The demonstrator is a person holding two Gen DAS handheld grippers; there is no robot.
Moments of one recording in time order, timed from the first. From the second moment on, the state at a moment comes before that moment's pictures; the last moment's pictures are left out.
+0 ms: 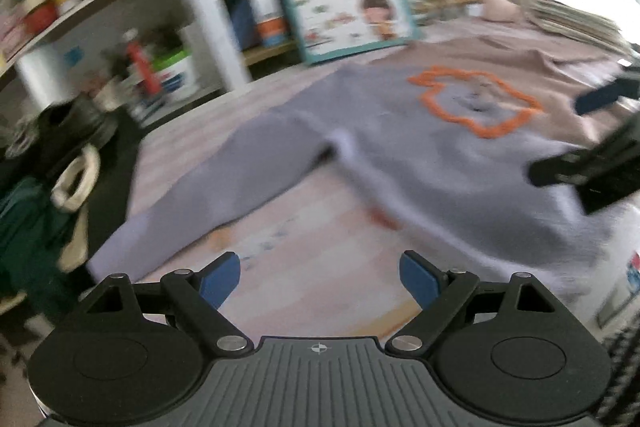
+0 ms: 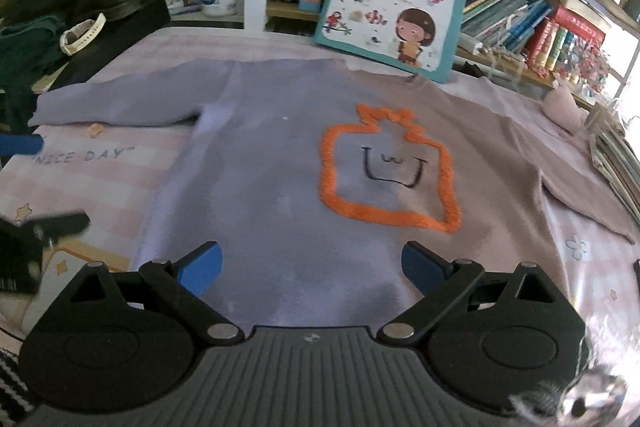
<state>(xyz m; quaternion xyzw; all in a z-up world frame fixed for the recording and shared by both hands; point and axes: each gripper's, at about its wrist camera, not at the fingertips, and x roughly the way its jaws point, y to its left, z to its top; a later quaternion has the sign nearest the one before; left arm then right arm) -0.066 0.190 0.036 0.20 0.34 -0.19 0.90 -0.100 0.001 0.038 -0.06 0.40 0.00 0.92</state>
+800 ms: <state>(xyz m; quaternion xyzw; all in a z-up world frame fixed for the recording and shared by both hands) 0.054 0.383 -0.001 -0.29 0.39 0.05 0.87 -0.105 0.023 0.040 -0.10 0.42 -0.04 0.90</state>
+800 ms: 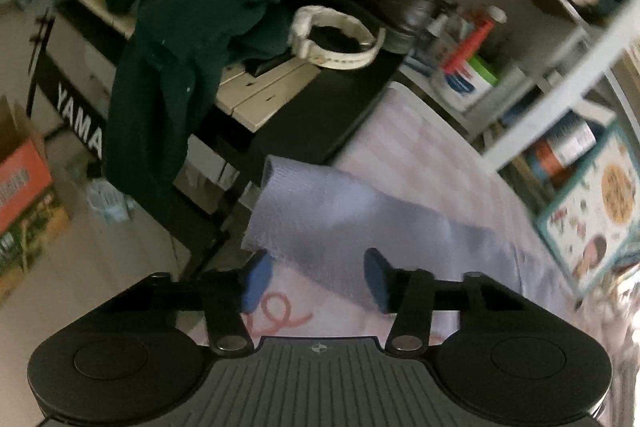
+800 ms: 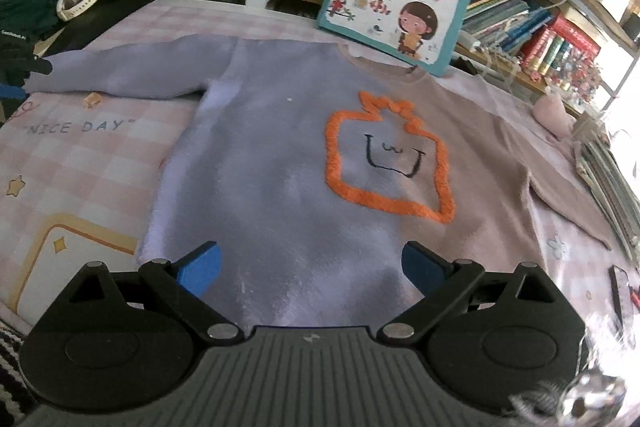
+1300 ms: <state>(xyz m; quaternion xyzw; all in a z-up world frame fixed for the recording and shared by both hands) 0.046 0.417 -0.041 -0.48 0.34 0.11 0.80 -0.114 0.006 0.043 -0.09 0.42 -0.07 0.90</state>
